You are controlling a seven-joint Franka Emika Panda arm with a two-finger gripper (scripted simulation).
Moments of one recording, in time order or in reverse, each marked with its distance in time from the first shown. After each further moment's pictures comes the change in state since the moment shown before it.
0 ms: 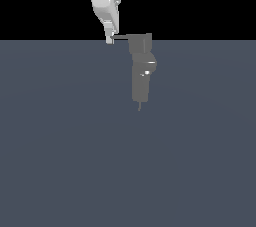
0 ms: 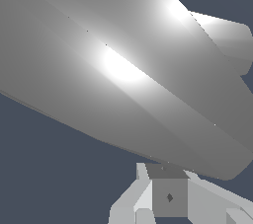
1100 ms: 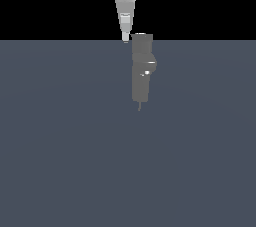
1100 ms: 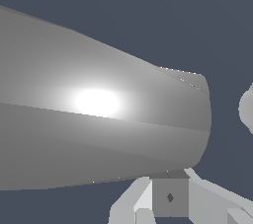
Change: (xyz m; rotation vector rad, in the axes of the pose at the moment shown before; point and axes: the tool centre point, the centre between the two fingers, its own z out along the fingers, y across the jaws) arm 0.048 0.046 0.000 -0.008 0.002 -0.033
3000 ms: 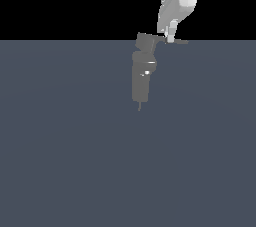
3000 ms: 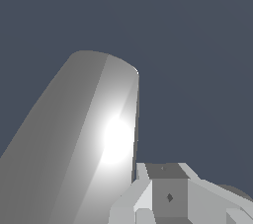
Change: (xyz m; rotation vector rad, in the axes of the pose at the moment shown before) arm 0.125 -0.052 -0.006 0.009 -0.005 -0.007
